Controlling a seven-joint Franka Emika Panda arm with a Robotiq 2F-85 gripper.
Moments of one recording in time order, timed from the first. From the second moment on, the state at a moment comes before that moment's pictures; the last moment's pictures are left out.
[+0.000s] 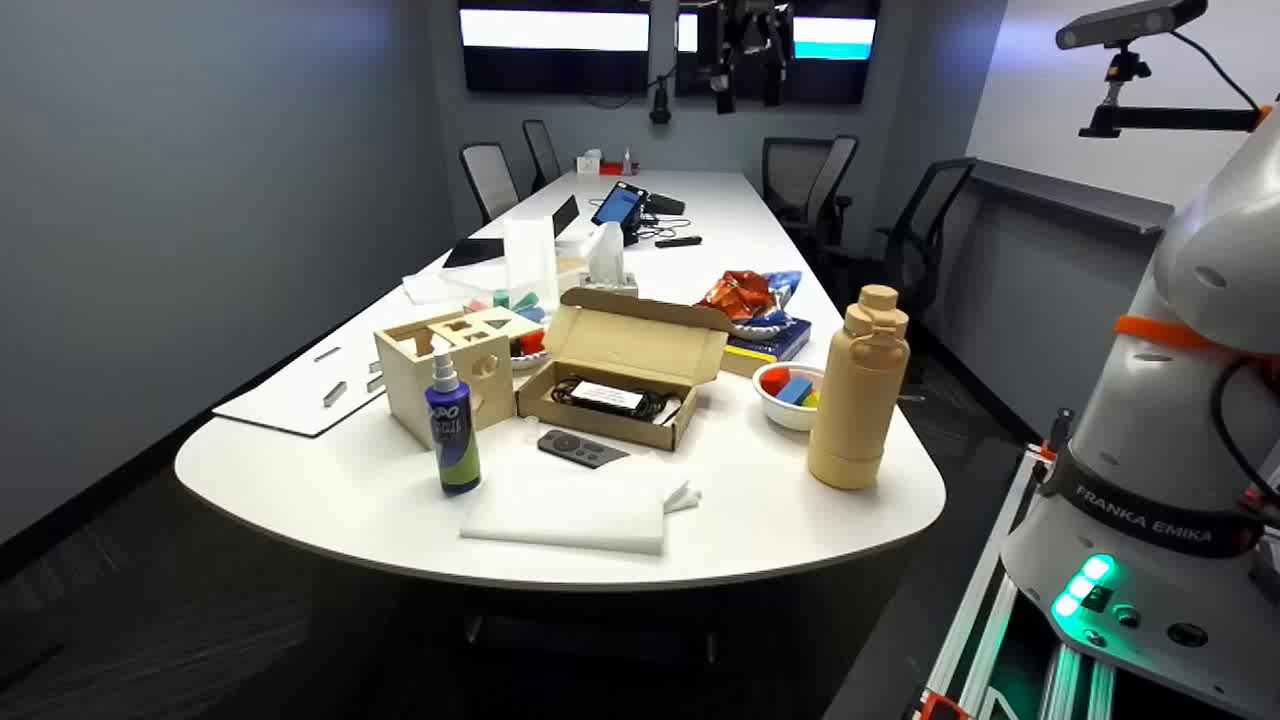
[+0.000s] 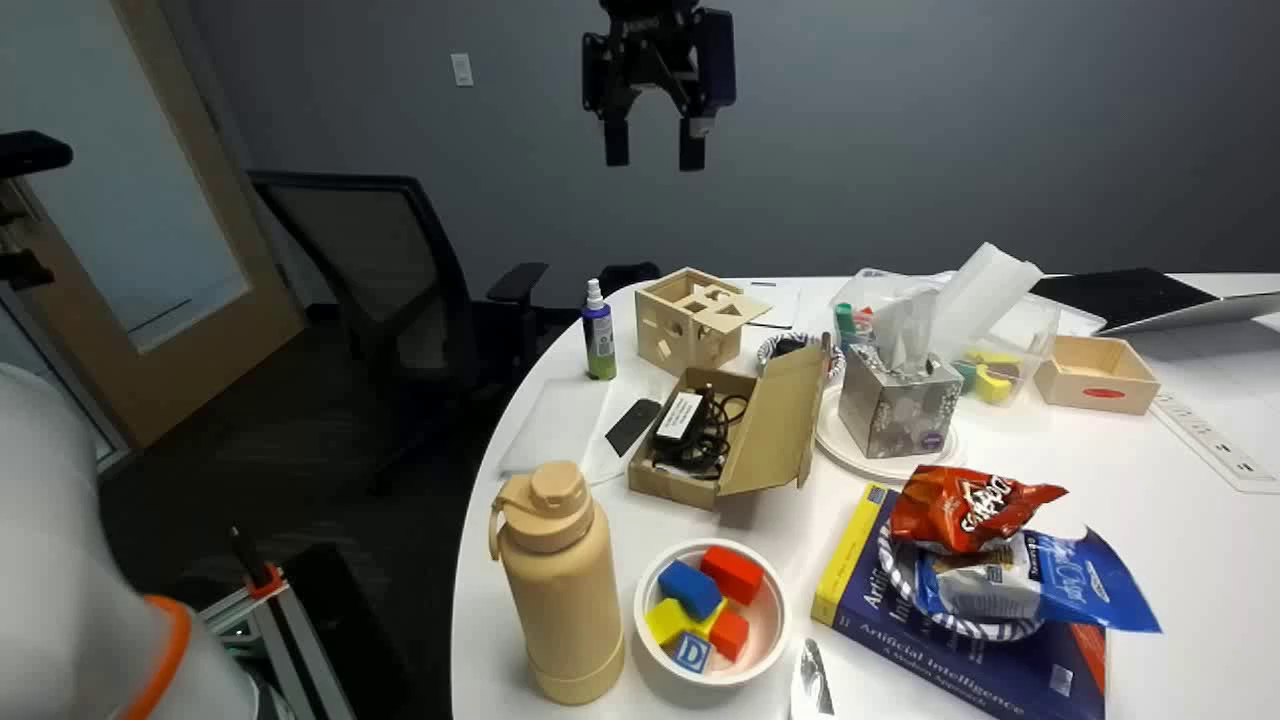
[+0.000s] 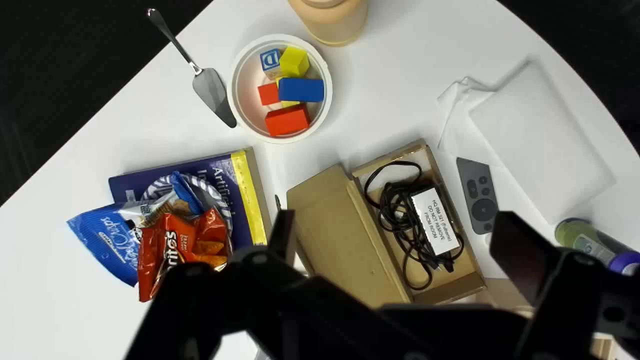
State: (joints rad) arm -0.02 -0.30 0.05 -2.00 -0.09 1.61 0.07
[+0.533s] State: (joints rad) arm -0.02 -0.26 0.06 -2.10 -0.07 1.71 0.31
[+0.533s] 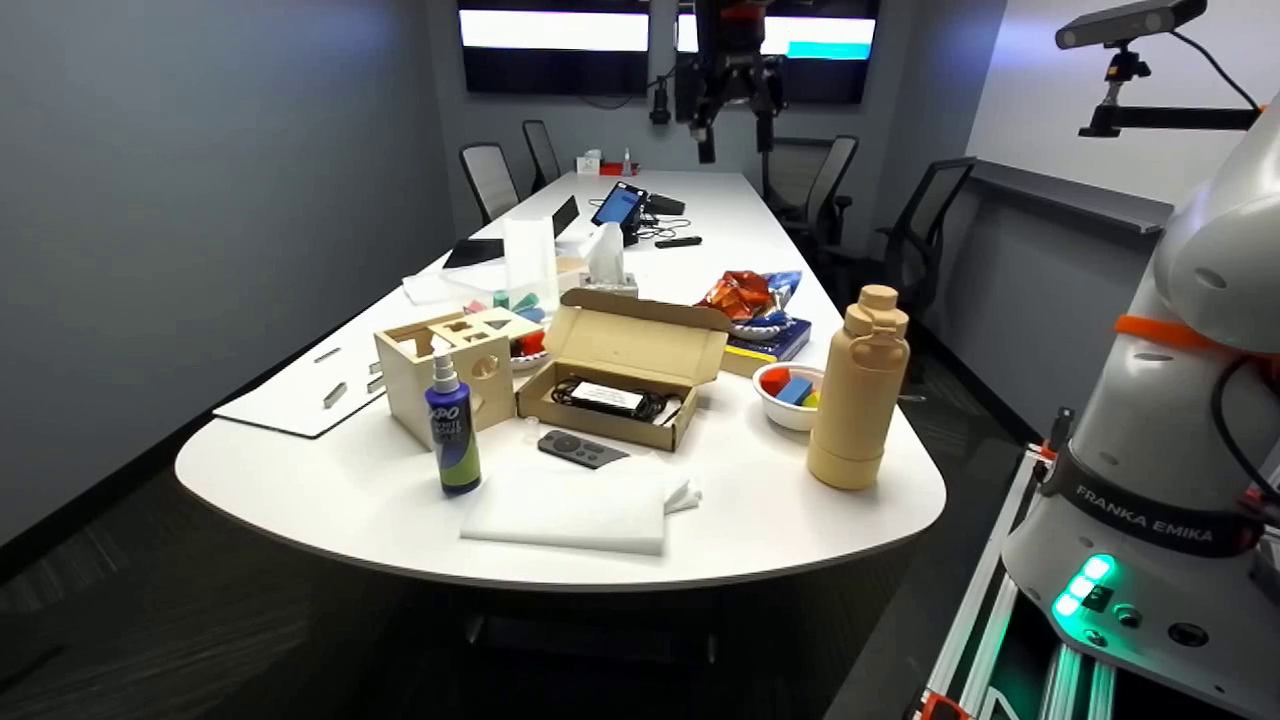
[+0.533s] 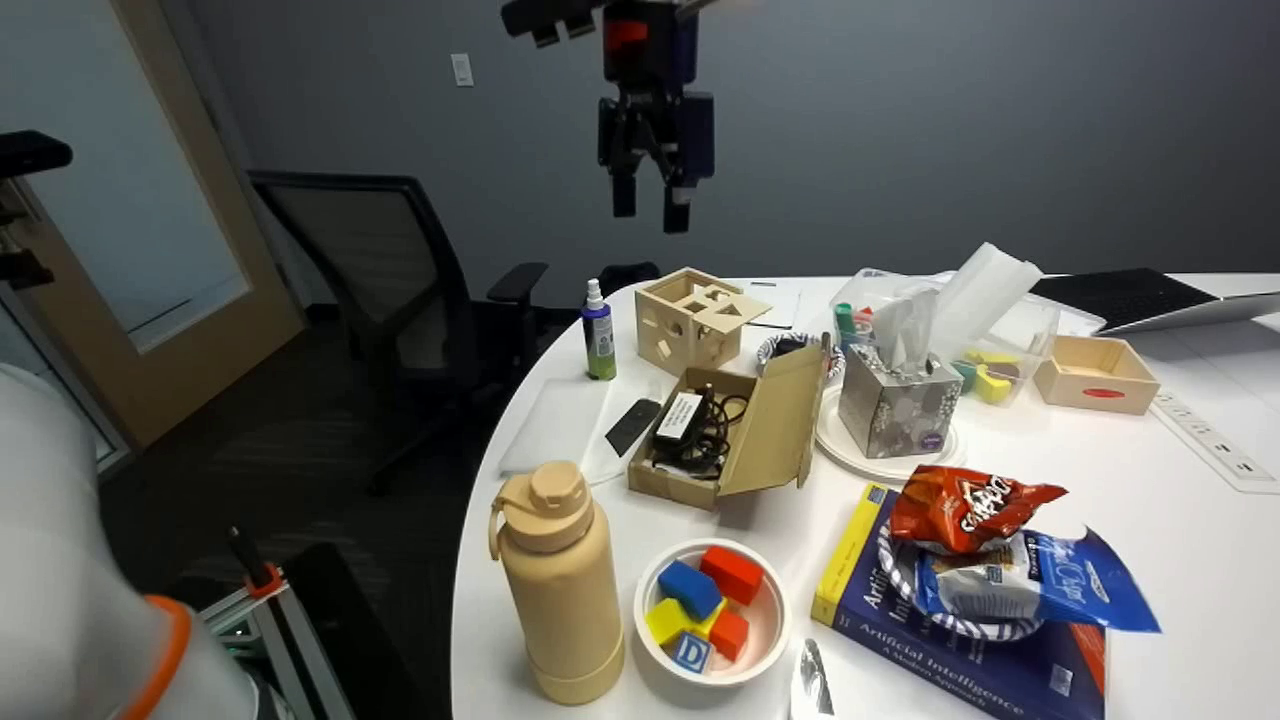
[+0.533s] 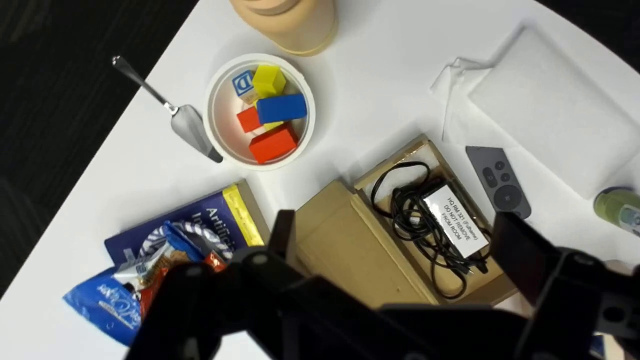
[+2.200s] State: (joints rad) arm 0.14 0.15 0.19 -2.66 0.64 2.76 0.87
